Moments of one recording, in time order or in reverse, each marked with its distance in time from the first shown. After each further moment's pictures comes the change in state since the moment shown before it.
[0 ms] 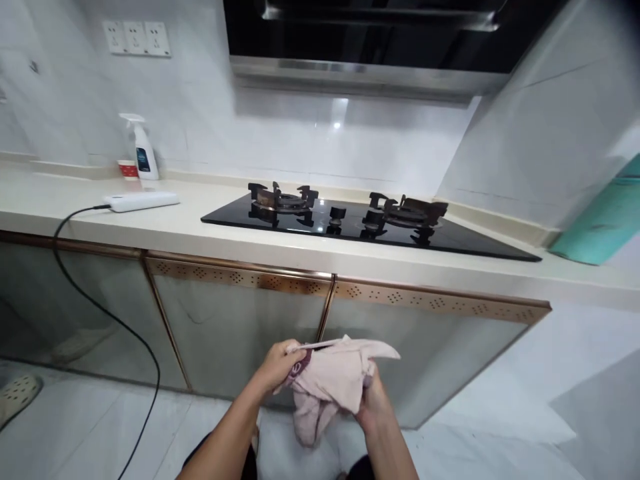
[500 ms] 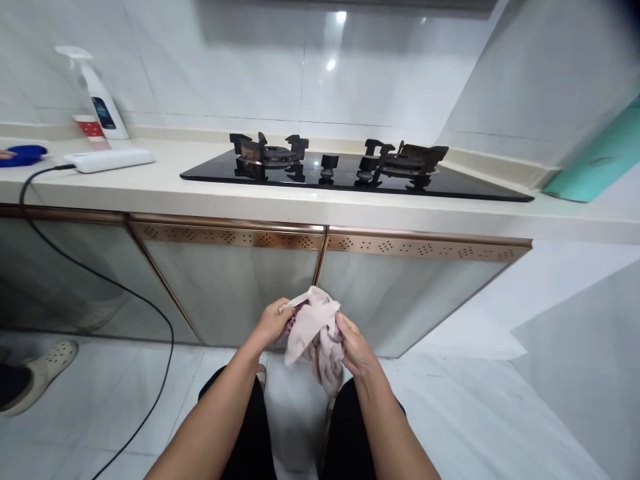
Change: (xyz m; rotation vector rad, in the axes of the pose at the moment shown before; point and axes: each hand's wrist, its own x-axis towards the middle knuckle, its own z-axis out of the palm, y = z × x) left_hand -0.010 -0.019 0.000 0.190 0.115 0.014; right_hand -0.046 0.008 0.008 -0.201 -0.219 -0.084
